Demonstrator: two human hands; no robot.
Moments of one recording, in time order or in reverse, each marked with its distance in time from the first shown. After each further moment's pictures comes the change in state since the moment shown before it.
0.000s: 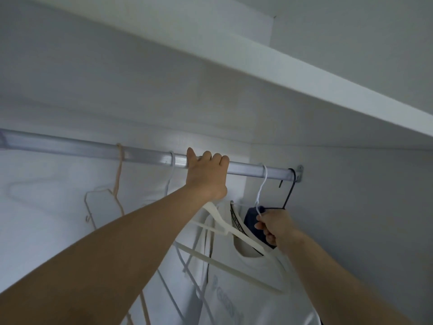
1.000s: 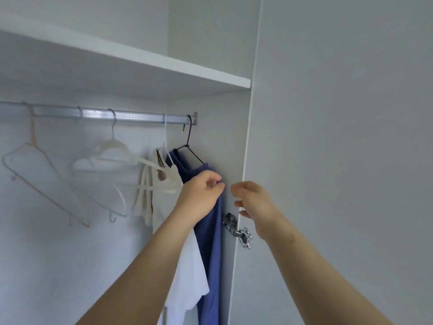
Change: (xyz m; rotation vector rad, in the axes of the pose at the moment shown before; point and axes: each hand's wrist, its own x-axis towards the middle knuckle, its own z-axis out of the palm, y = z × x) left_hand -0.206 0.209 -0.083 -1.264 -0.248 -0.163; right_hand -0.239 0.099 -0.157 0.041 0.118 -0.225
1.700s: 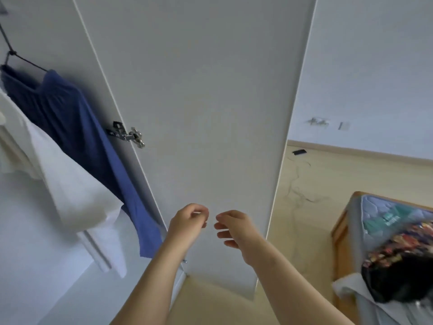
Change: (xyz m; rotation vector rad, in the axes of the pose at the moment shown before) left_hand -0.238 -0.055 0.153 -0.098 -0.654 -0.395; right_hand -0.243 0.185 -0.074 0.208 0.336 0.658
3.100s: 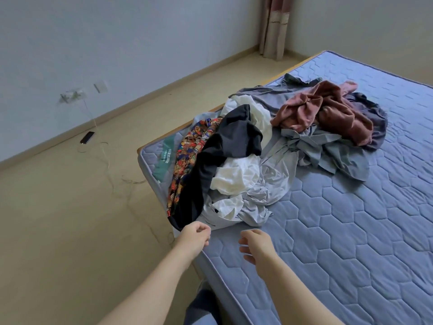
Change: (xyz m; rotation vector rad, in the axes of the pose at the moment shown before) left_hand -0.141 0.024 0.495 0.527 -1.114 0.125; right_hand -0.191 0.271 -0.386 0.795 1.113 0.388
